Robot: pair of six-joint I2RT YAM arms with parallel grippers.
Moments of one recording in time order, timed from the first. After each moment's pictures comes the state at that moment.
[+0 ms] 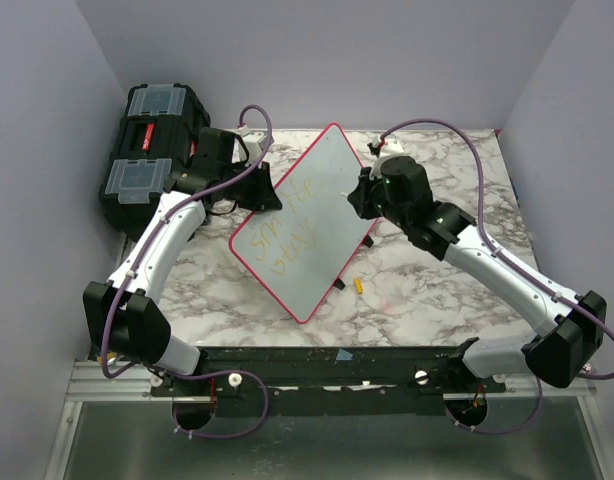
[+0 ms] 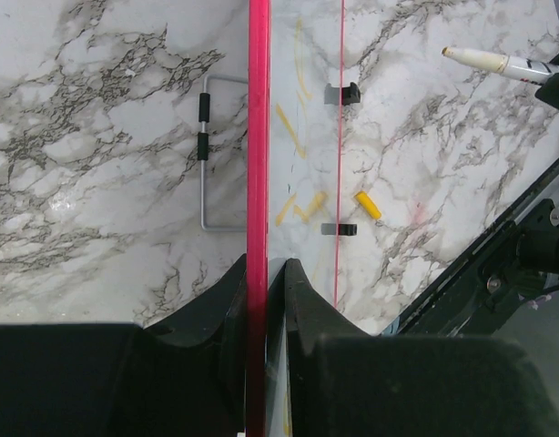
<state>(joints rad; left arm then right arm) -0.28 1.47 1.42 -0.71 0.52 -0.12 0.72 1.33 1.24 -0.35 0.21 0.30</state>
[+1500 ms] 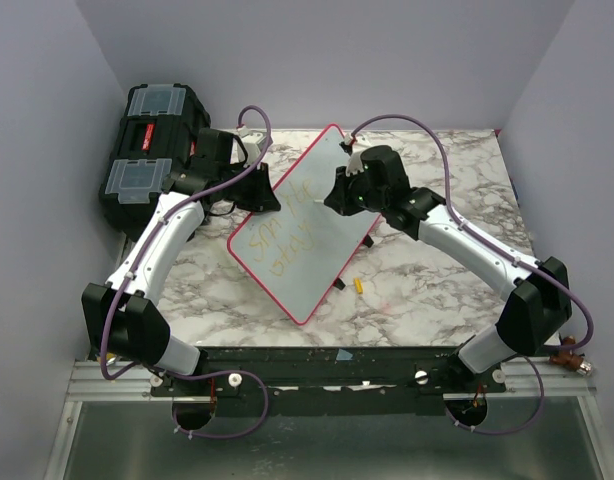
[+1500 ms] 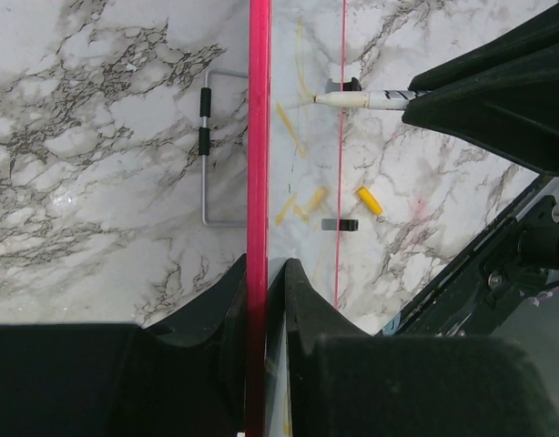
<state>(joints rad) -0.28 1.46 1.42 -0.73 0.52 -0.11 0.65 1.54 1.32 -0.29 -0.10 0.25</state>
